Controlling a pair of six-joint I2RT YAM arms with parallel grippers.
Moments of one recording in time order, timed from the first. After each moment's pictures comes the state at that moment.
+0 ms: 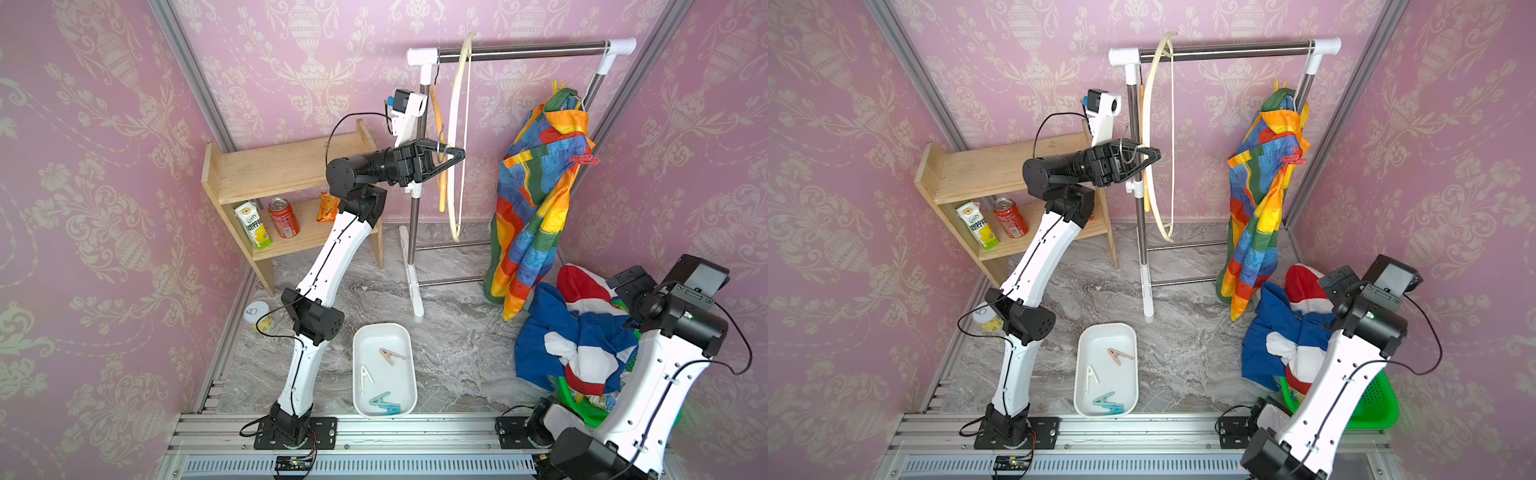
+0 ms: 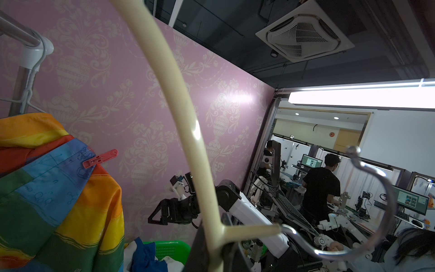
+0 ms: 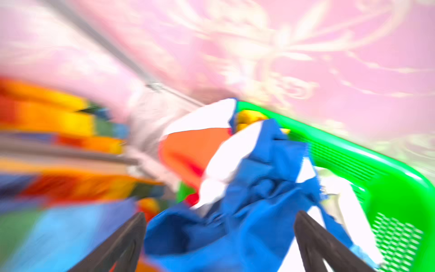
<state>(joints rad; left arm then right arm) -0.48 2.24 2.70 0.74 1.16 -1.49 -0.66 0.97 1.39 -1.12 -0.03 0.50</state>
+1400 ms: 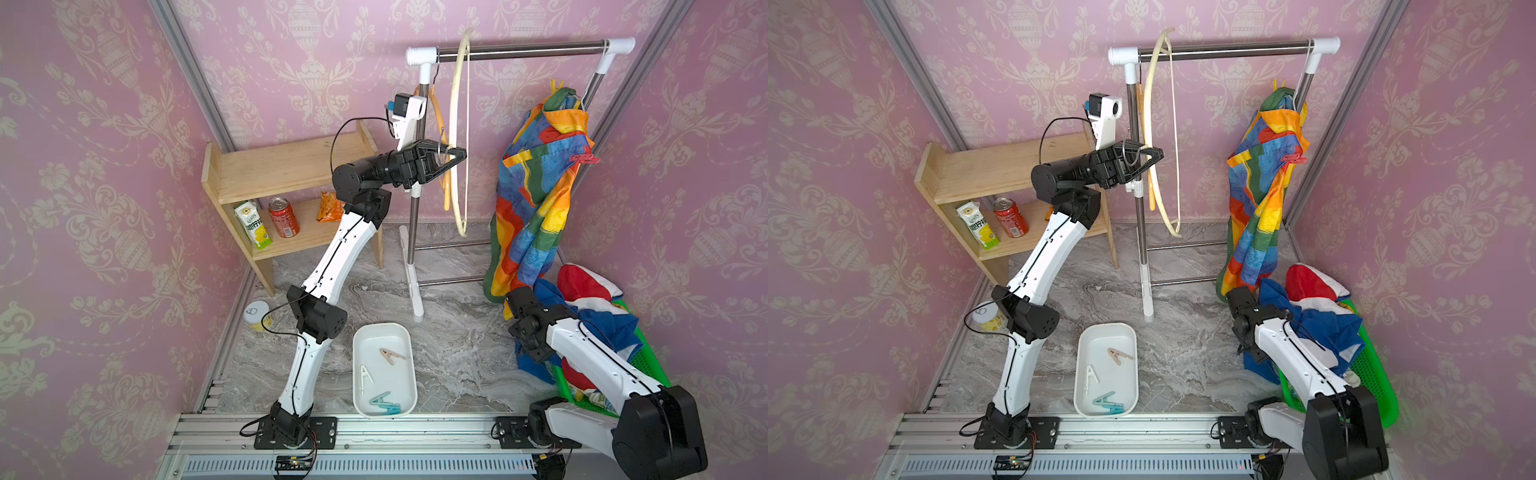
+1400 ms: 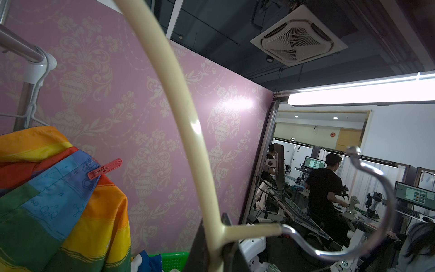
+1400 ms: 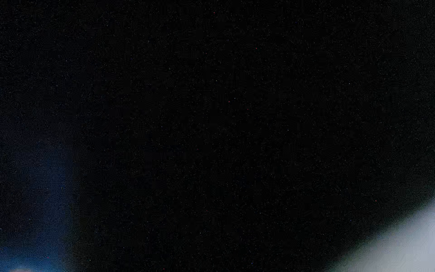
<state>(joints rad) -0.49 2.28 2.70 0.81 1.11 -1.47 0.19 1.17 0.72 -0.95 0.42 1.27</state>
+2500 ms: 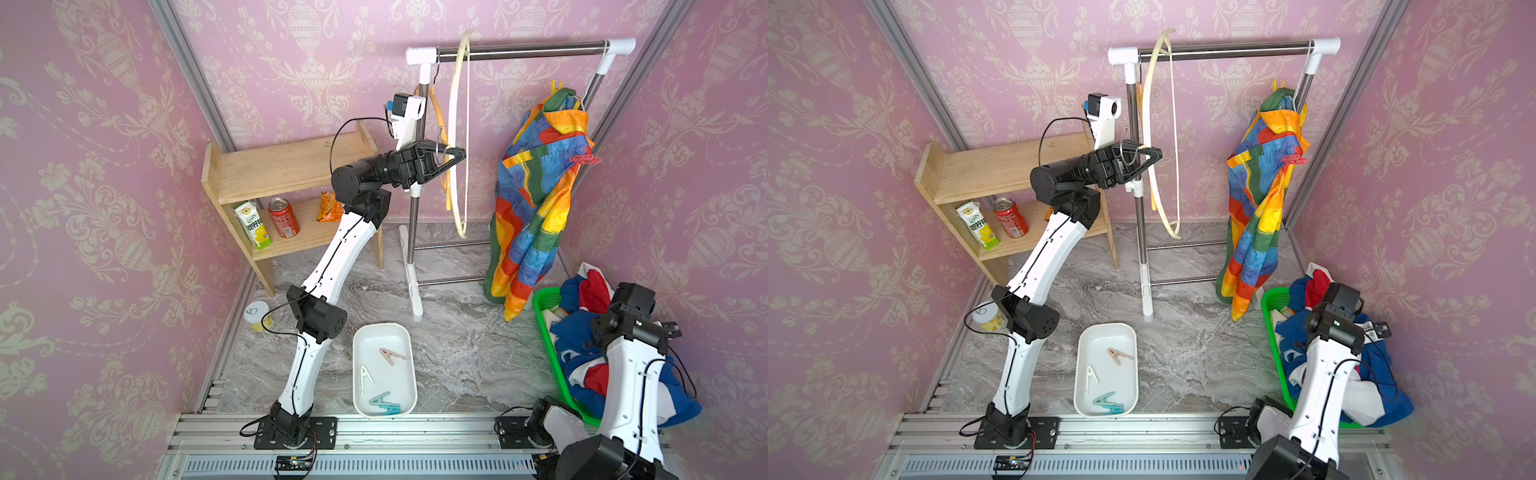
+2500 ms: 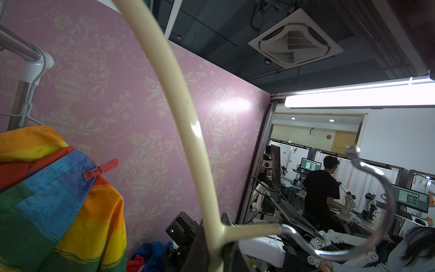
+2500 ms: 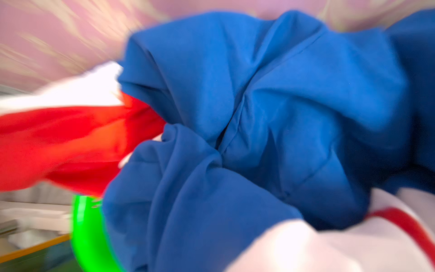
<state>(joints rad) -0.49 2.28 2.70 0.85 1.11 -1.53 -0.61 0.98 0.90 -1.01 0.32 0.86</state>
